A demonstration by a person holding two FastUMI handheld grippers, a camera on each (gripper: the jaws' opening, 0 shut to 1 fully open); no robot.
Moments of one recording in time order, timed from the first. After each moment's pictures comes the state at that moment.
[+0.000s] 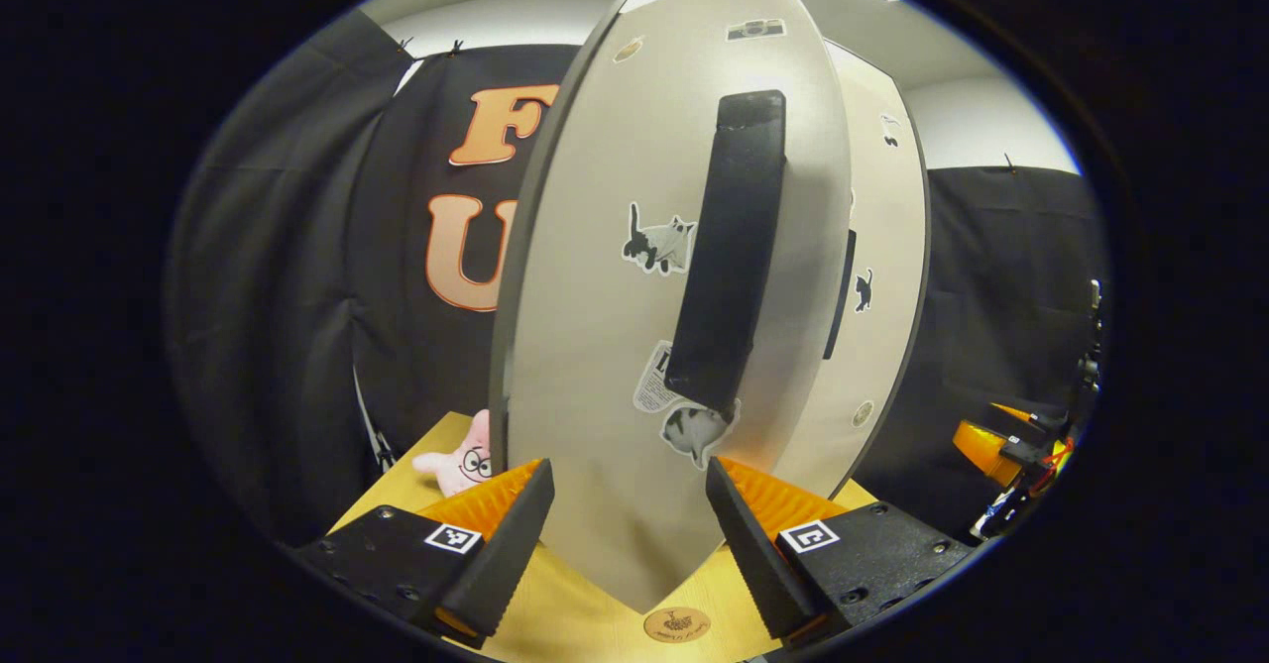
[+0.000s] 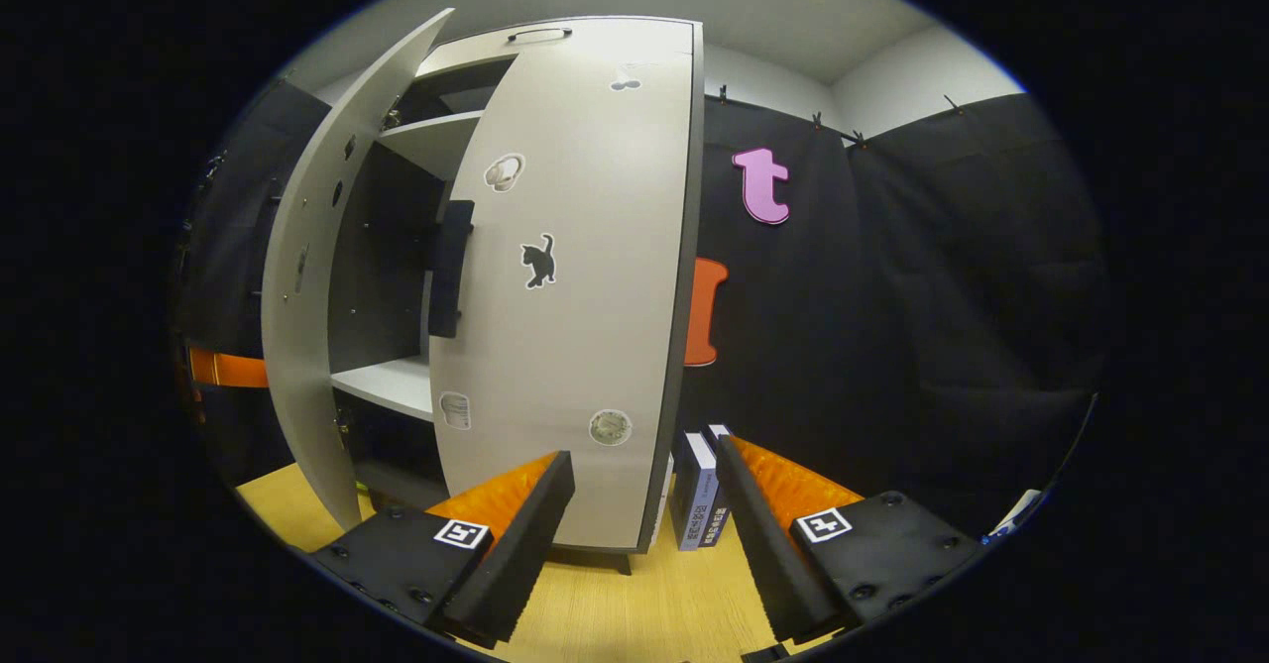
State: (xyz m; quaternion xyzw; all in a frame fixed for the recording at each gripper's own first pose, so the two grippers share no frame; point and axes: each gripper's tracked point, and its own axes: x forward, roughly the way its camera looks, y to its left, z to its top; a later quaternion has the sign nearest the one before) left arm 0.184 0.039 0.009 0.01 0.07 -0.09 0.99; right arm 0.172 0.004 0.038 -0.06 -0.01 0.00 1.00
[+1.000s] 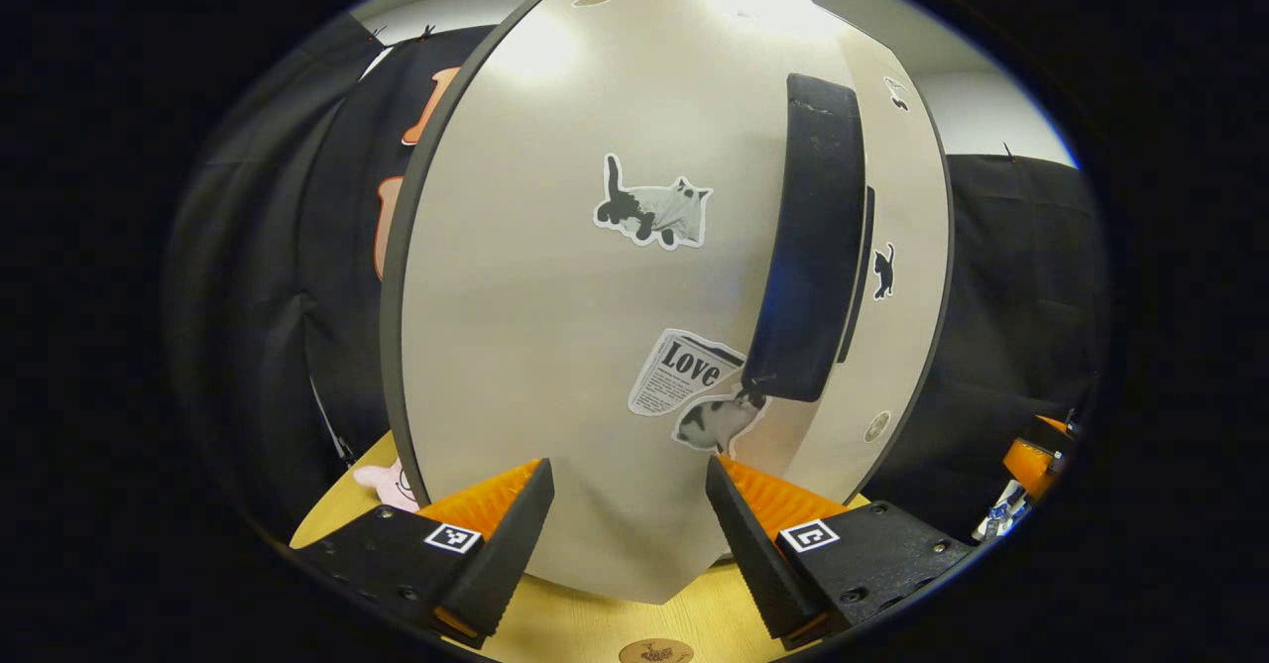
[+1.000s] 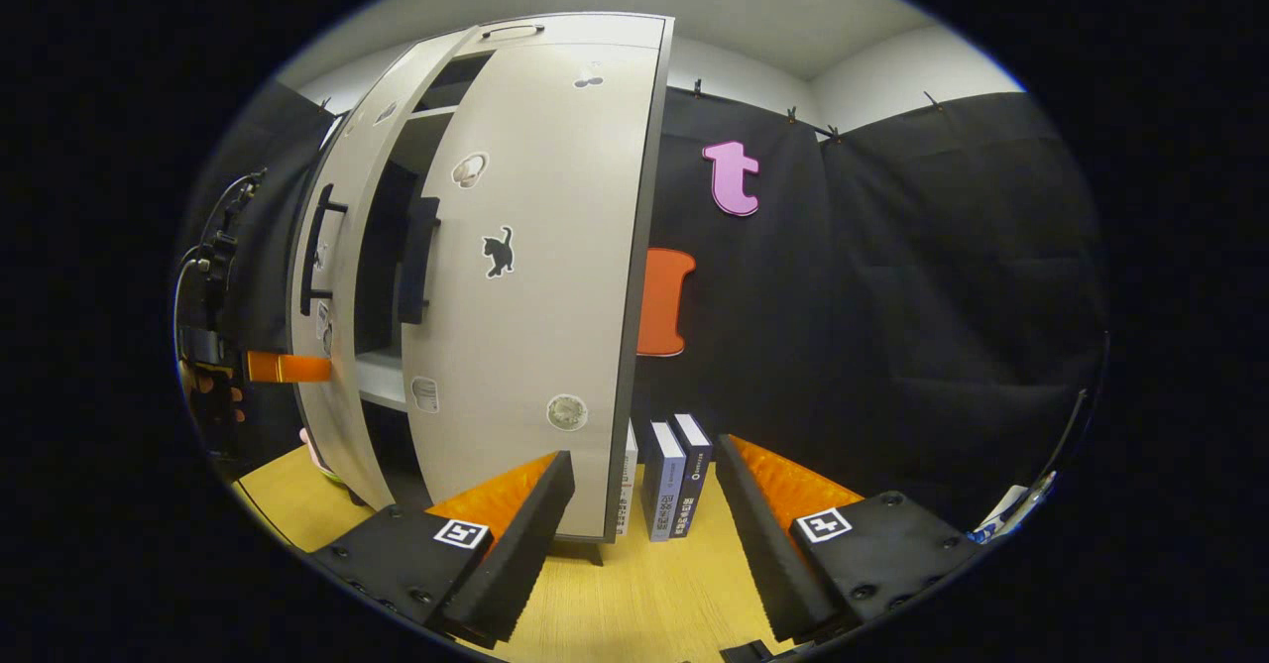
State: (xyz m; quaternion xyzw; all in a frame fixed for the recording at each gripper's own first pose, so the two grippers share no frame) left arm 0.247 0.005 -0.012 0.01 0.09 -0.12 0.99; right arm 0.155 -0.030 0.032 -0.06 0.00 -0.03 1.00
